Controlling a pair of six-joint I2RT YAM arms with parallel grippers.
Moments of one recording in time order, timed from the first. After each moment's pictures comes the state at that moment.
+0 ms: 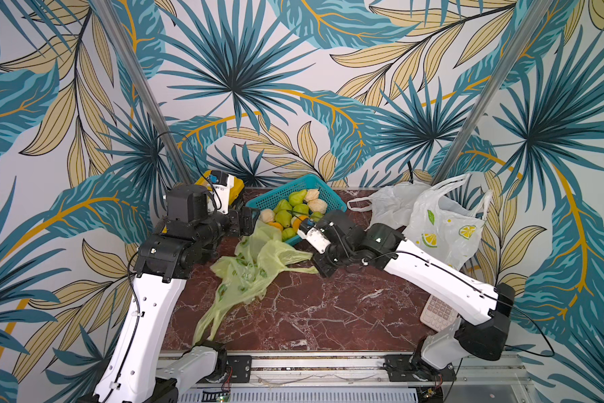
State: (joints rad) left arm -0.21 1.09 1.51 -0.90 0.27 -0.14; right arm 0.88 1.55 1.65 -1.06 -0.02 0.08
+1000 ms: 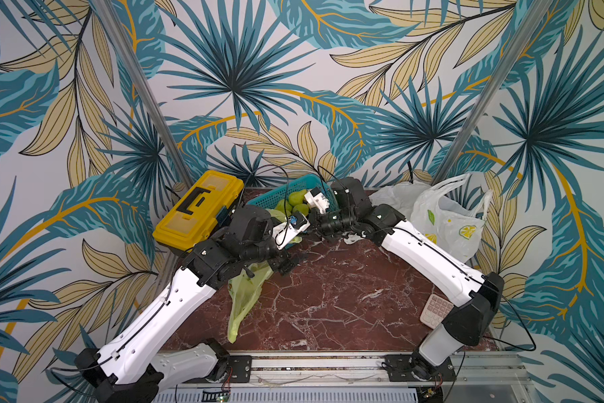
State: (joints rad) left arm -0.66 1.13 1.36 -0.83 0.16 0.33; right arm 0.70 1.66 1.72 -0.63 -0.64 0.92
